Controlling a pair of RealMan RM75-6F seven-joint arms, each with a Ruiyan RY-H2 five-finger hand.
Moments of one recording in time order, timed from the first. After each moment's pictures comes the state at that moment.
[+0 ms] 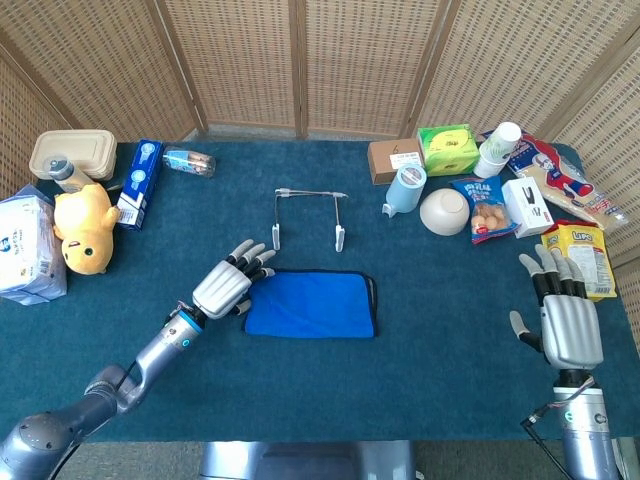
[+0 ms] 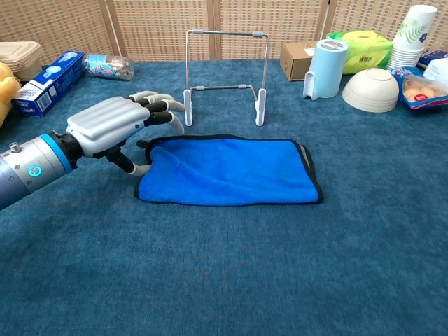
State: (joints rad) left arm -0.74 -1.94 0.02 -0.59 1.69 1.22 -0.26; right arm 0.20 -1.16 0.16 -1.87 -1.33 1.50 -0.27
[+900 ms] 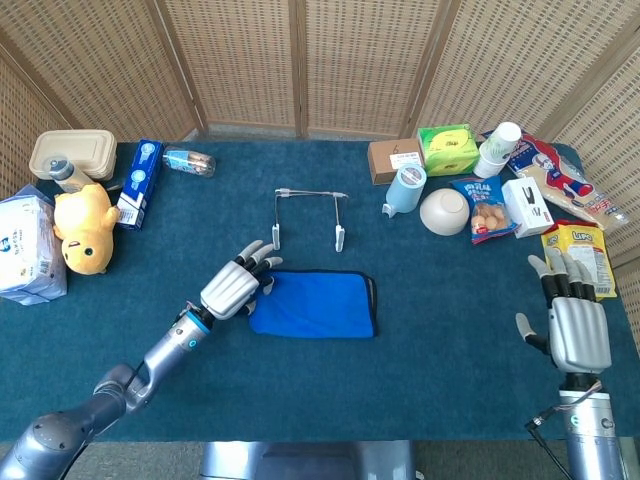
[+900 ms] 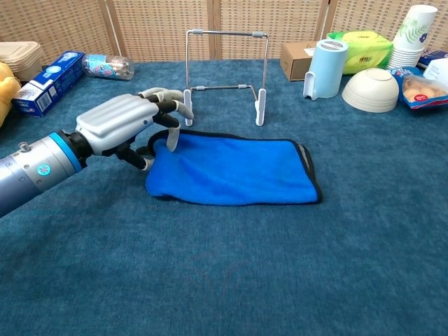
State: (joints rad) left arm -0.75 -1.98 0.02 -0.55 1.68 1.26 -0.33; right arm 0.18 -1.15 0.17 -1.89 -1.32 1.51 -0.27
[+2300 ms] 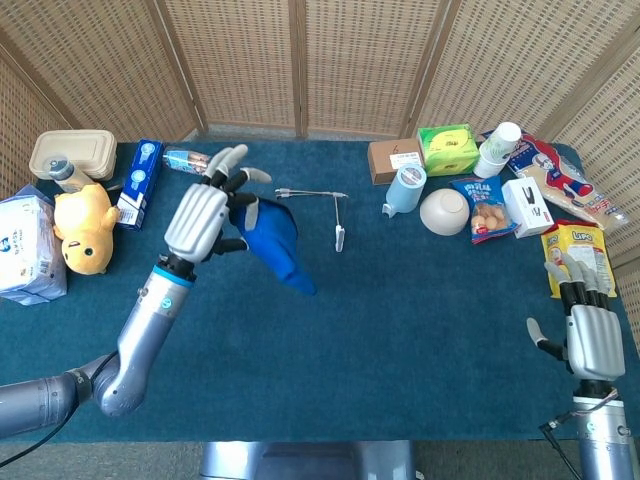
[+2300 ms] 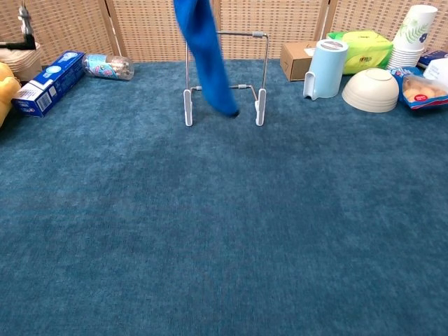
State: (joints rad) left arm -0.83 -1.37 -0.42 -1.77 1.12 1.20 0.13; right arm 0.13 -1.17 0.16 -1.76 -1.36 1.51 -0.04
